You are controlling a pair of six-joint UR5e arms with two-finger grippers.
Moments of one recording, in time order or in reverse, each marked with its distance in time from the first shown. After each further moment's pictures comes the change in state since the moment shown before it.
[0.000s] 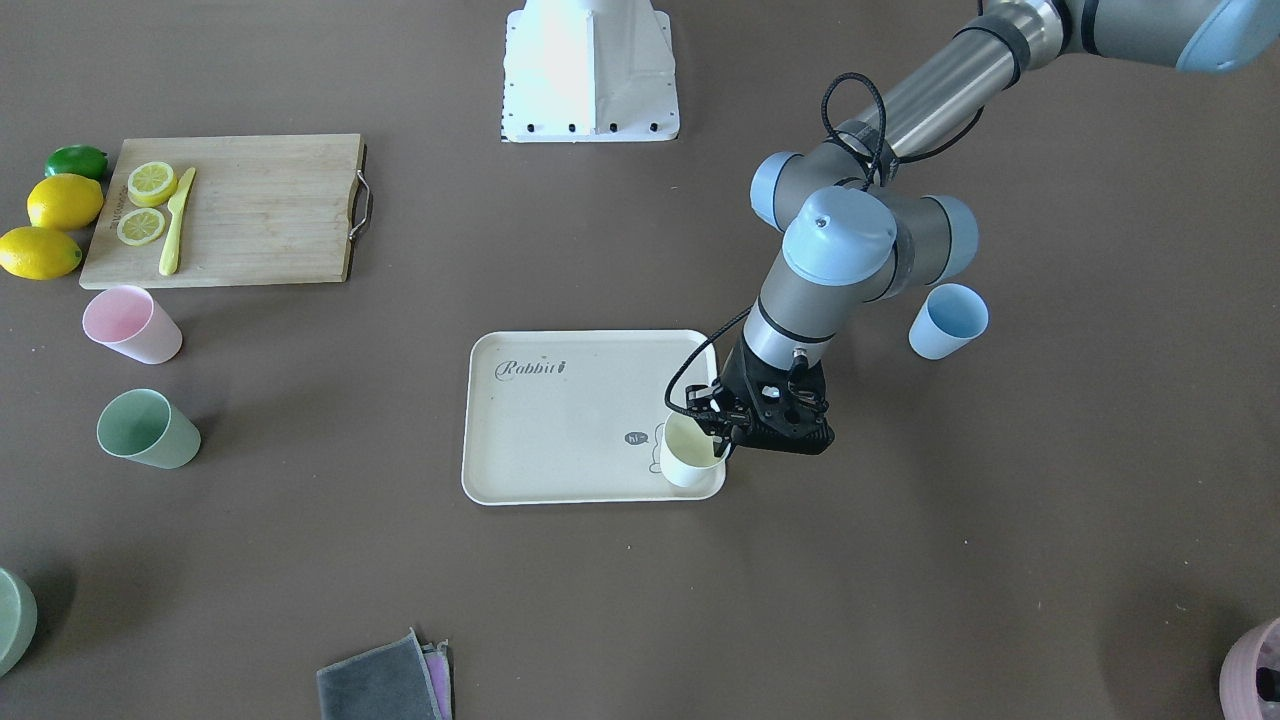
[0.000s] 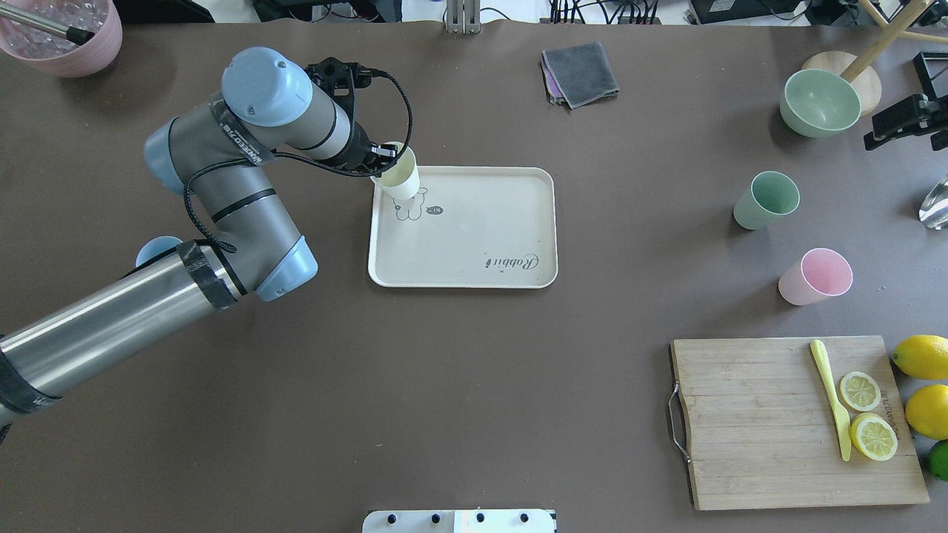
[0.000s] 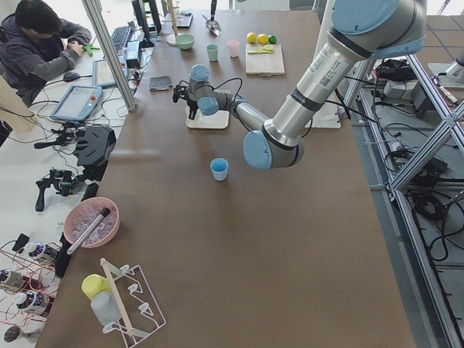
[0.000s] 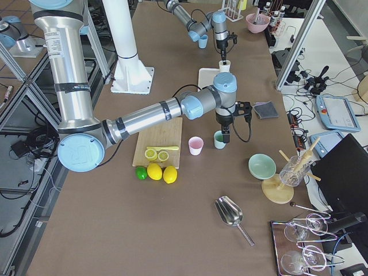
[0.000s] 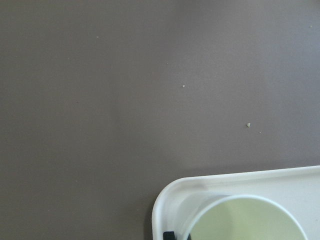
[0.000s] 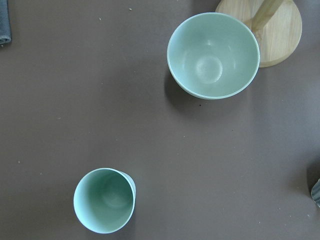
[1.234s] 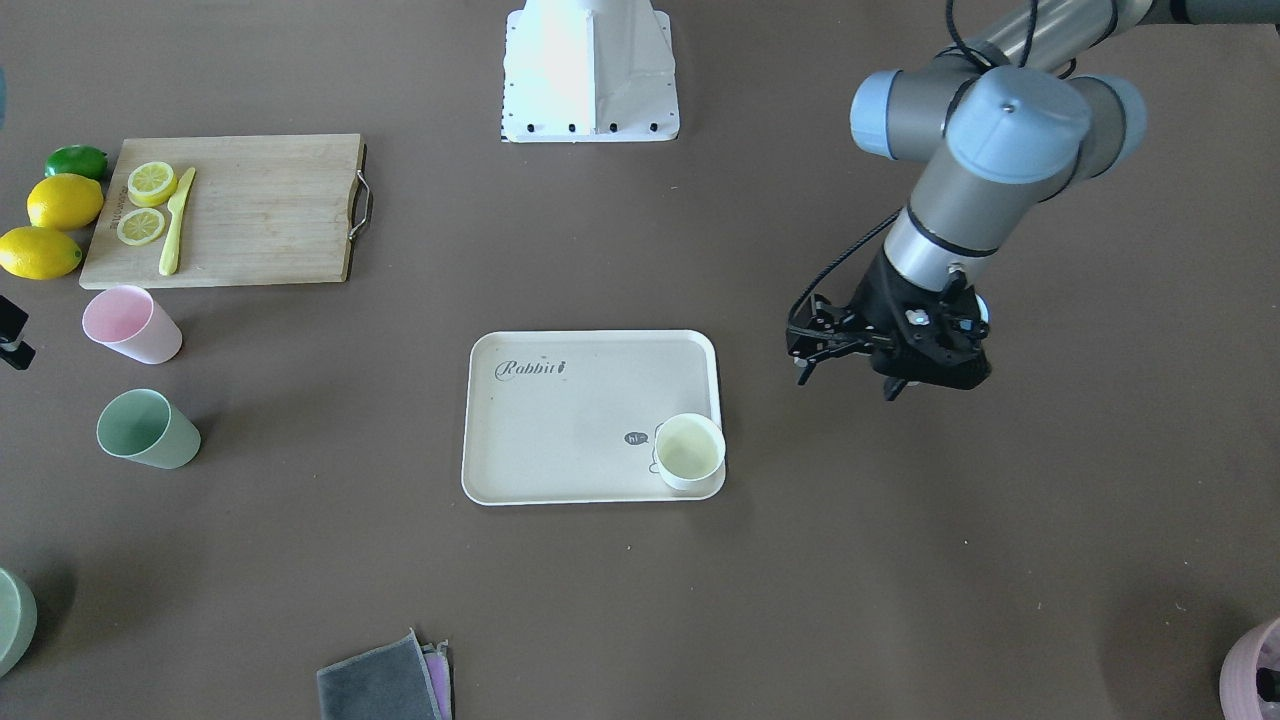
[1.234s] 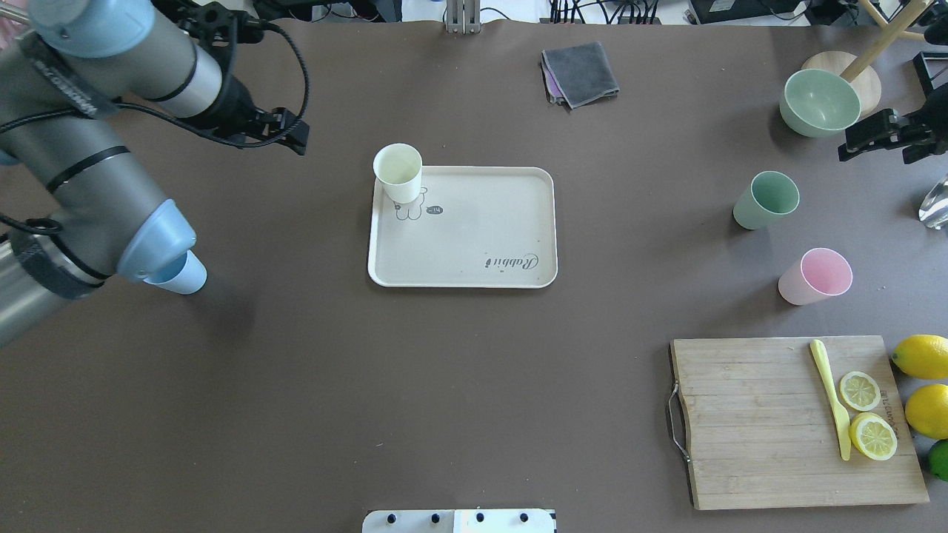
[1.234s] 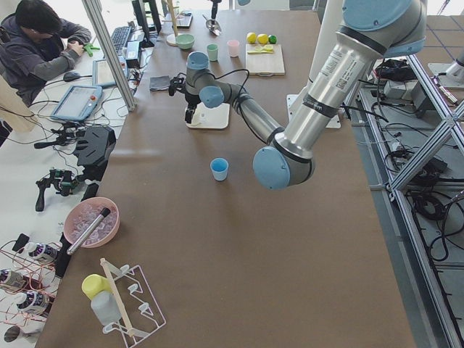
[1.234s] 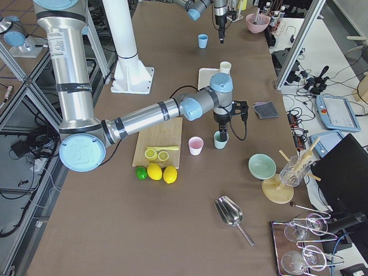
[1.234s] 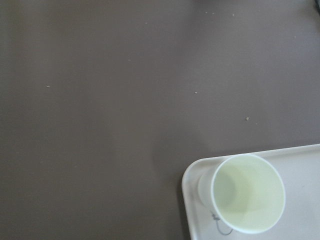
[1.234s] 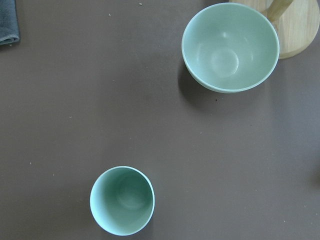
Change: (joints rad) left arm -0.182 0.256 -0.410 0.287 -0.168 0.268; right arm -0.073 -0.029 0.004 0.112 -0.032 0.133
